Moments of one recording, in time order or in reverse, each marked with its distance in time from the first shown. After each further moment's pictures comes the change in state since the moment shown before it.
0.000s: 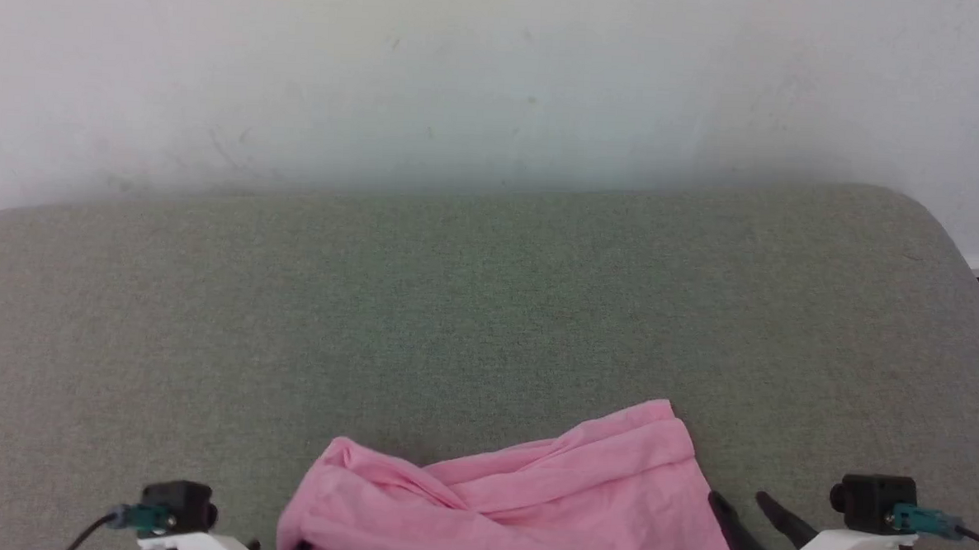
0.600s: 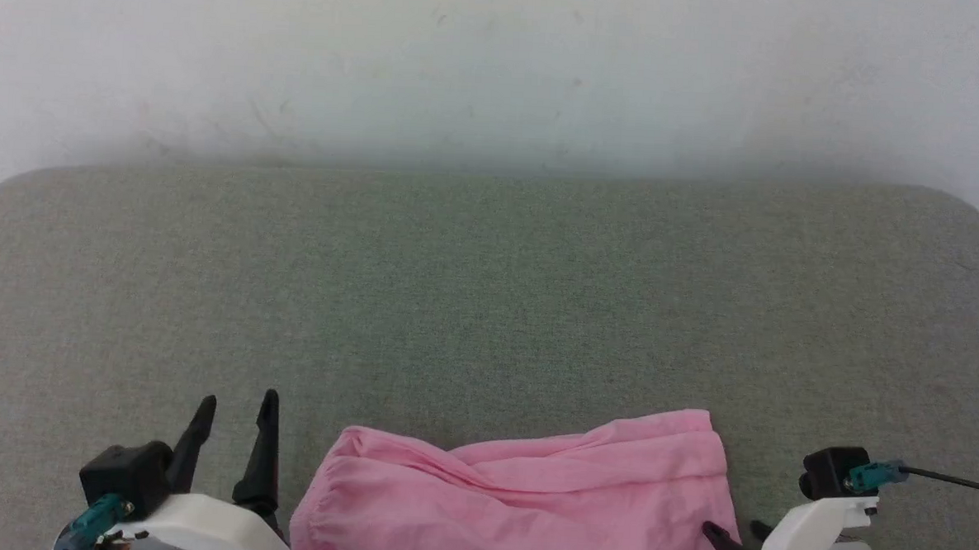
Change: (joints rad) left arm -0.077 -0.103 0.084 0.026 0.176 -0.008 -0.535; right arm -0.098 0.004 -0.035 0.091 -0.059 0.000 0.269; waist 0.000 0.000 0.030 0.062
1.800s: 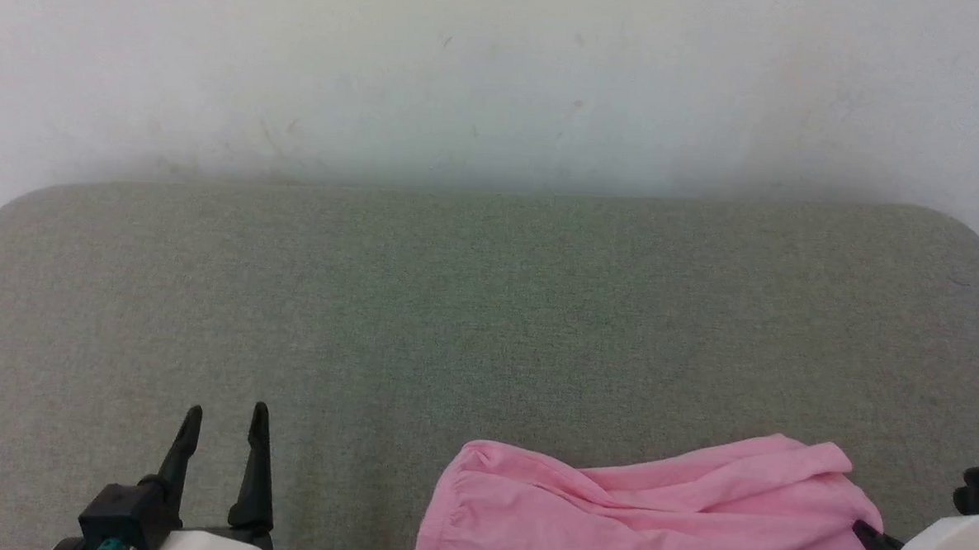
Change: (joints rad) left arm 0.058 -0.089 0.101 0.022 0.209 -0.082 -0.151; right arm 0.095 -0.007 -0.271 -0.162 0.002 0.000 0.091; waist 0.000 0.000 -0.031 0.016
